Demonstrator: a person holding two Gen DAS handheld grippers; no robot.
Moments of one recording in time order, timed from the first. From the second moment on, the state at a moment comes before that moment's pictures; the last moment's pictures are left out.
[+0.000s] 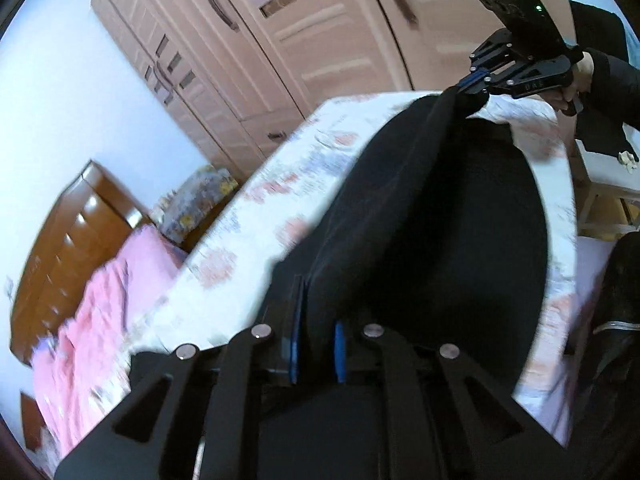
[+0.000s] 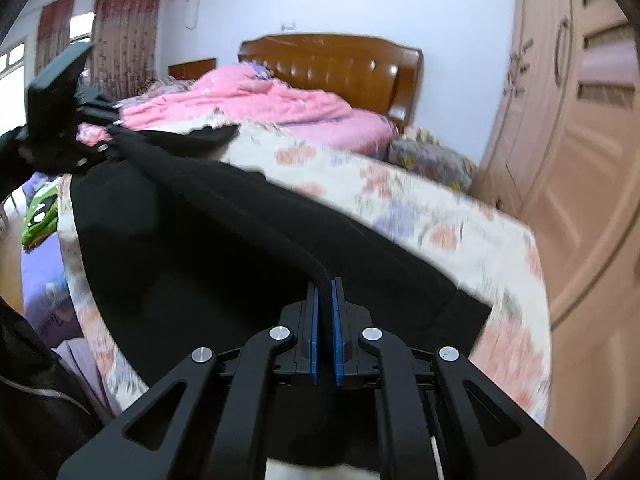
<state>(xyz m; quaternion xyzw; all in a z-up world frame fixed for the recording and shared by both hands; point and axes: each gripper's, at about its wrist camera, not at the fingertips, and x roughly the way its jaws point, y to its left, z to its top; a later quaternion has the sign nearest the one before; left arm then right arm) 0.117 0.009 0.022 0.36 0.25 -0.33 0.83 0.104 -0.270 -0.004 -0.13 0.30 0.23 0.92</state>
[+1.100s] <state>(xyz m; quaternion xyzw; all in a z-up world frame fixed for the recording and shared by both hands) 0.077 0.127 -0.066 -0.15 0.40 -0.16 0.89 0.047 -0.330 -0.078 0.26 0.37 0.11 0.88</state>
